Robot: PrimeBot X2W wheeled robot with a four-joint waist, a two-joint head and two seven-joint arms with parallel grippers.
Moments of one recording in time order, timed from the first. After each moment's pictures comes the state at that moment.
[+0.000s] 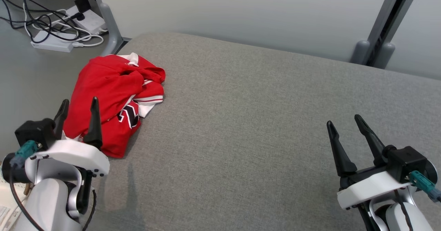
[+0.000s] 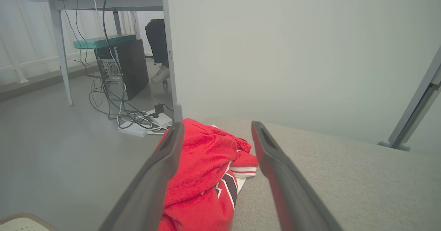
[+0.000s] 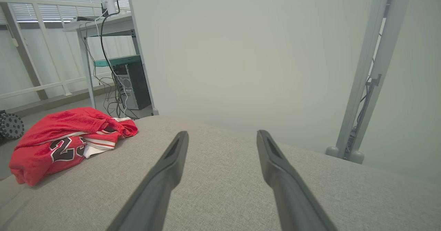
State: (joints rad) left arm -0.25 0.22 -0.08 0.23 -0.37 0.10 -0.06; right arm -0.13 -0.10 0.12 0.13 0.18 0.13 -0.17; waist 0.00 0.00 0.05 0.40
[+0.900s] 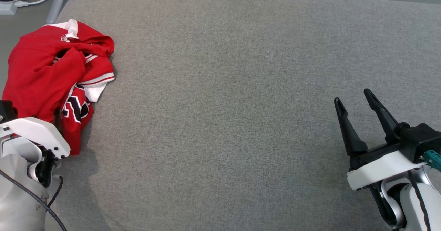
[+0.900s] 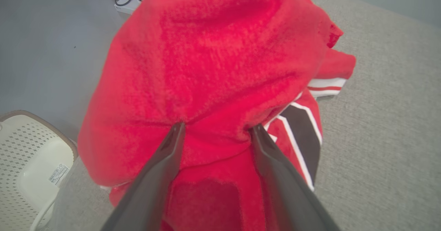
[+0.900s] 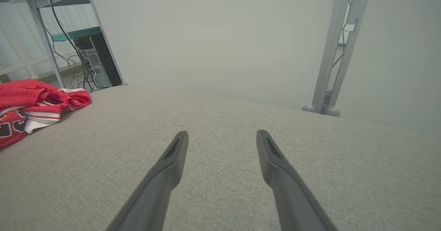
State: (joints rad) left arm -0.67 0.31 -0.04 1.02 -0.50 -0.03 0.05; right arm -0.21 -0.18 0.14 0.04 0.19 0.13 -0.10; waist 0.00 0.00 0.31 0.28
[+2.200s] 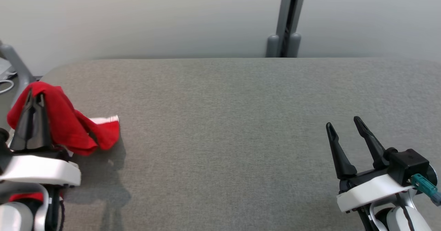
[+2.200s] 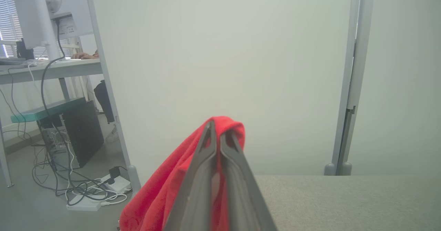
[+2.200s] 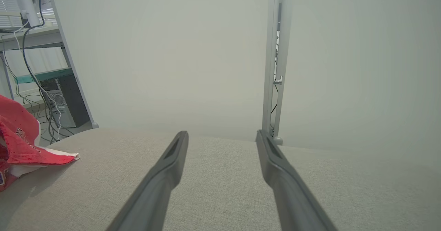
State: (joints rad) left arm -0.11 0.42 -0.04 -0.18 -0.40 0.25 0.02; right arm -0.11 -0.10 0.13 0.08 0.20 0.13 -0.14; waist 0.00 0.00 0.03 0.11
